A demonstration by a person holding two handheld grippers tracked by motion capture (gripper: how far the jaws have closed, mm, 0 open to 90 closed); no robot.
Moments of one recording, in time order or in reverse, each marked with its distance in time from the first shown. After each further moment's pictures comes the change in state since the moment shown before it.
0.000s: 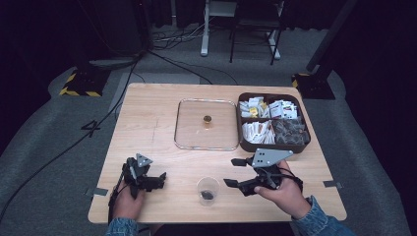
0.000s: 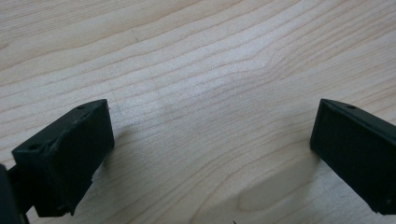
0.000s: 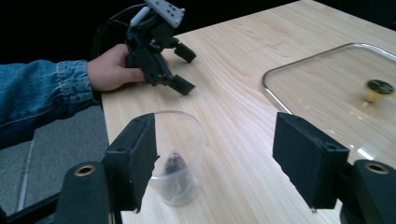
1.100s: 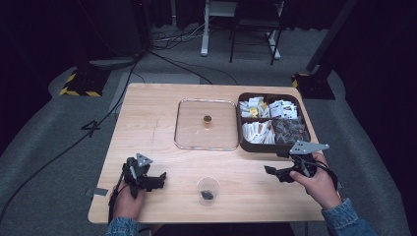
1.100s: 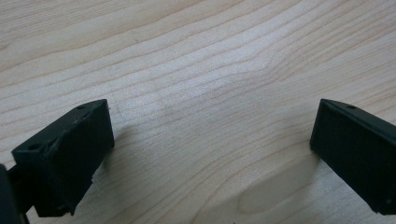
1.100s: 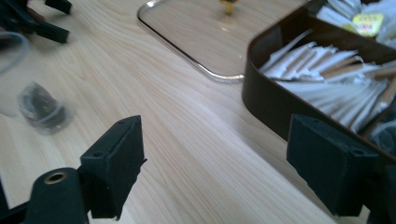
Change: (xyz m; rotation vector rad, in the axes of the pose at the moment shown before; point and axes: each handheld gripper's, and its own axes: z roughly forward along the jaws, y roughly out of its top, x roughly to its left) left arm 0.000 0.001 0.000 0.001 0.001 0.006; right arm -0.082 -0.071 -0.061 0.123 -0.265 0.179
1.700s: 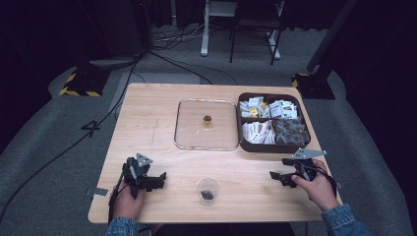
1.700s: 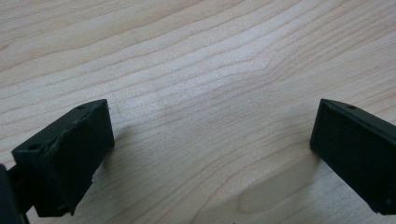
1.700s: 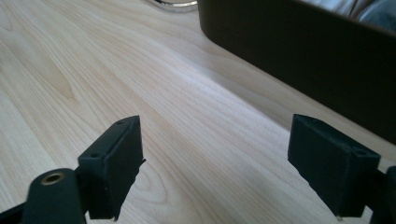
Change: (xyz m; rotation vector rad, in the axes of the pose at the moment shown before) left arm 0.000 0.000 0.000 0.000 0.000 0.000; right arm -0.027 -0.051 0.020 0.089 -0.049 0.090
